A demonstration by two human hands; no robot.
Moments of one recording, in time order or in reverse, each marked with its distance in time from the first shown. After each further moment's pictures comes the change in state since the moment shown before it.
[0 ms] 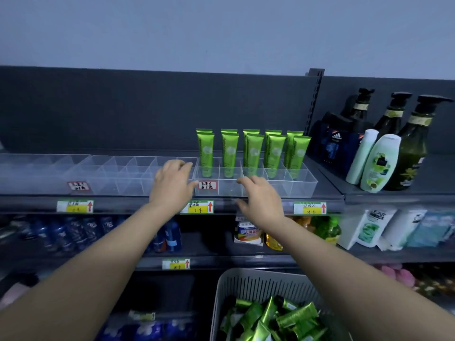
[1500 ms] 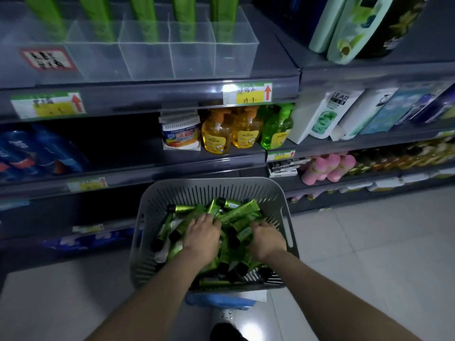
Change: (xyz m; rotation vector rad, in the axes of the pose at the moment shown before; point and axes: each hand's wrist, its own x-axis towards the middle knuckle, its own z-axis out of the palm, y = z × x) left_hand -0.213 0.177 0.270 0.067 -0.859 0.286; right_hand -0.255 0.181 0.144 -0.060 -0.914 0.575
